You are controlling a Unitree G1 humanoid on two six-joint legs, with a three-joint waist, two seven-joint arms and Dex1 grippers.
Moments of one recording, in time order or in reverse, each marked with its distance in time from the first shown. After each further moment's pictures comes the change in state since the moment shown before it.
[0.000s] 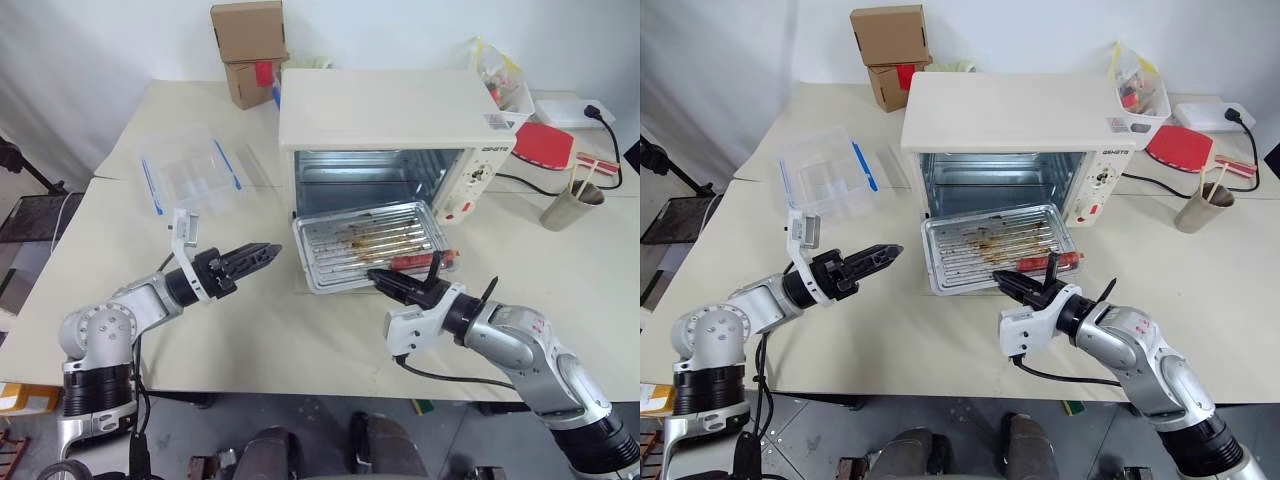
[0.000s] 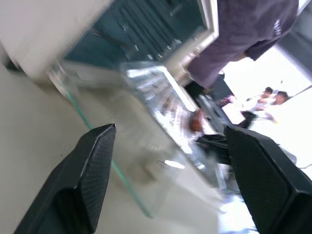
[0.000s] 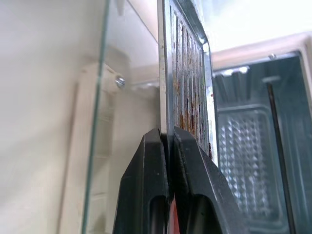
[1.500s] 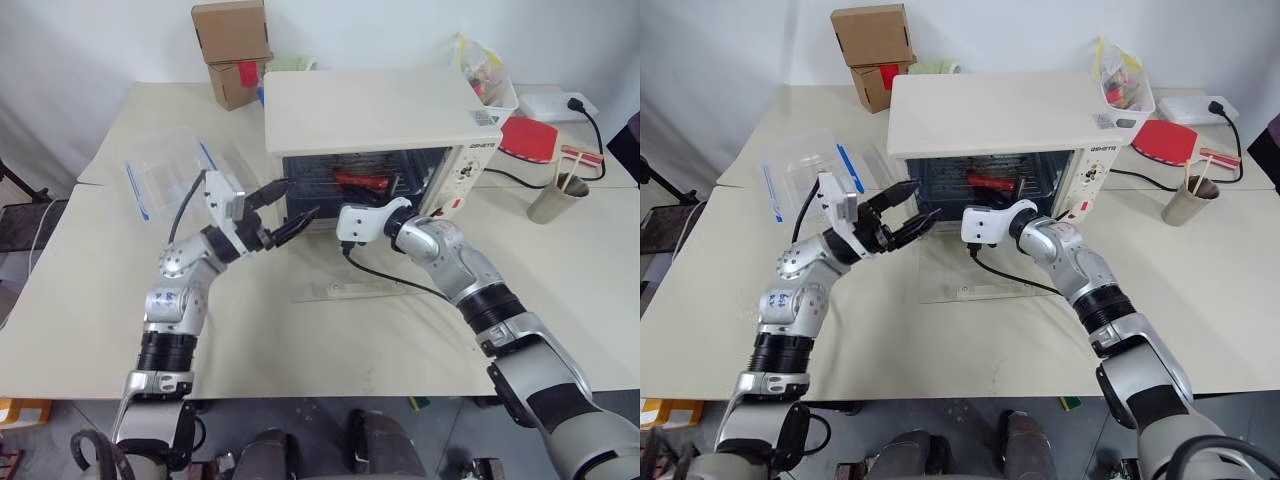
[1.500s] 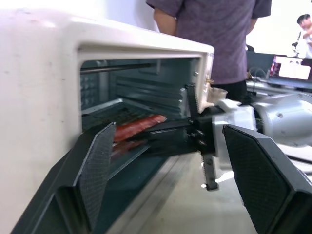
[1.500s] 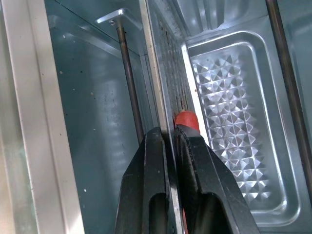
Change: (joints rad) left arm -0.202 -0.178 -0.262 0.279 0.641 -1.071 -0.262; right arm -0.707 0.290 0.194 0.939 -0.110 -0.006 -0.329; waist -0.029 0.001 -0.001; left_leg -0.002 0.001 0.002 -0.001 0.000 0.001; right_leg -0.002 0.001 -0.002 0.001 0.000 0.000
